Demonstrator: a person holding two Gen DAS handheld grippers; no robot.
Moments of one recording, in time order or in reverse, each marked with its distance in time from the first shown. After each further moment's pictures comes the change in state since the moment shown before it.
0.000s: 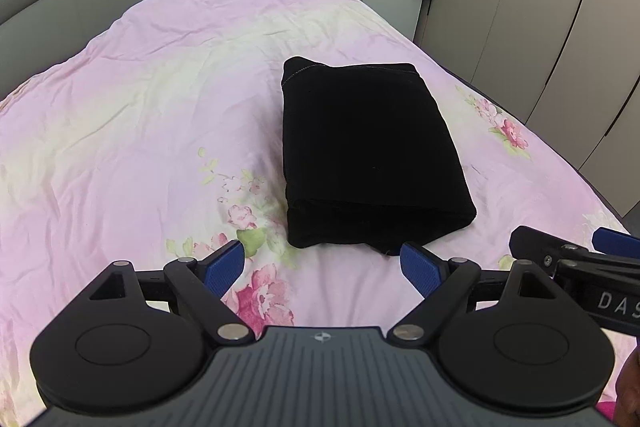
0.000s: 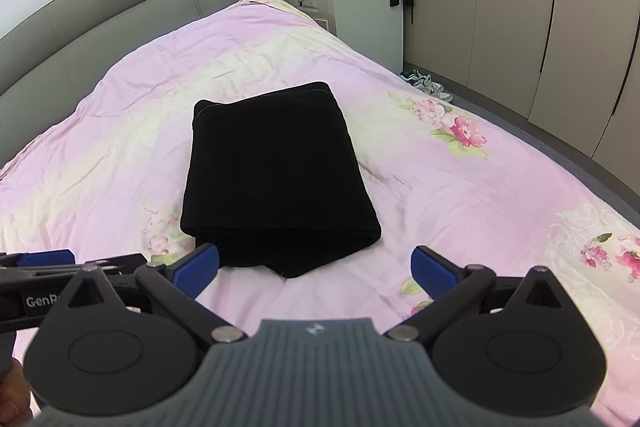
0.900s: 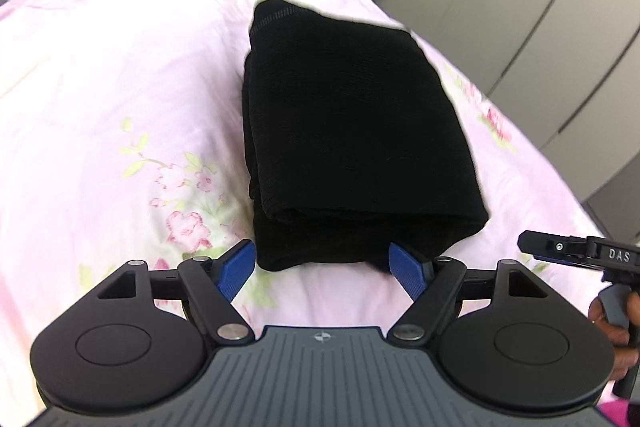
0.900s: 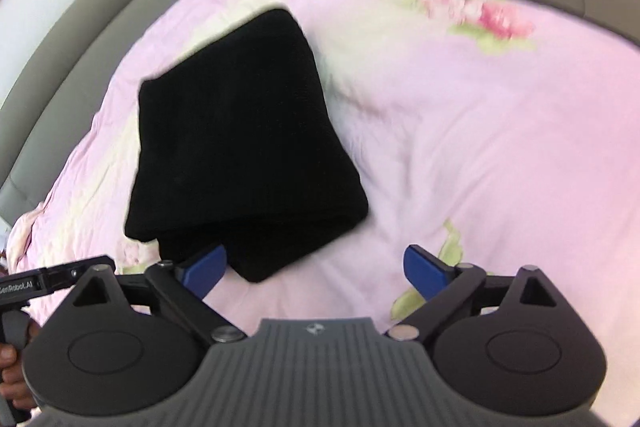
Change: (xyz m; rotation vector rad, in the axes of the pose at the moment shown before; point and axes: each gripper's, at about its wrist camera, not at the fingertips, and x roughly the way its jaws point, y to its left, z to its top) left arm 0.125 0.030 0.002 -0.045 0.068 -0.235; right arm 0.142 -0.102 0.012 0.214 0.135 0.256
